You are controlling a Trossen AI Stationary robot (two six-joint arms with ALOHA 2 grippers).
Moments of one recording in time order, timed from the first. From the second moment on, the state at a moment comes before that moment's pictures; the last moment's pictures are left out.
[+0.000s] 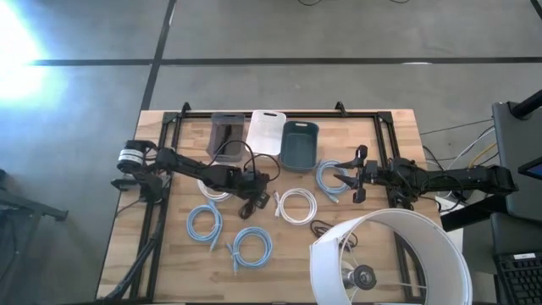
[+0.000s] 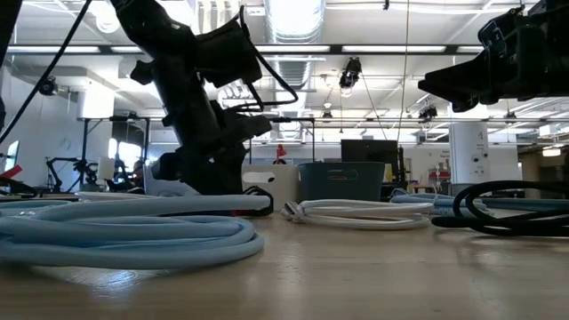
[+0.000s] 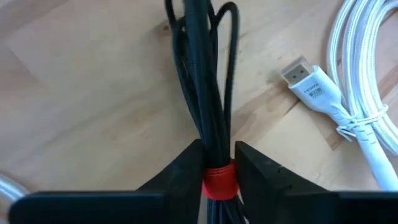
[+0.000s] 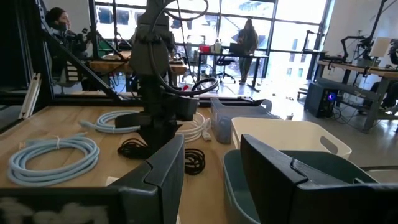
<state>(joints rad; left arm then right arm) -0.02 1.72 0.93 -0.26 -0.15 -0.93 -0.09 0.45 0.01 0.48 0.05 -0.03</state>
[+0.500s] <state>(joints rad) -0.01 1.62 0.97 -0.29 -0.20 -0.81 -0.09 0.45 0.01 0.48 0.05 -0.03</state>
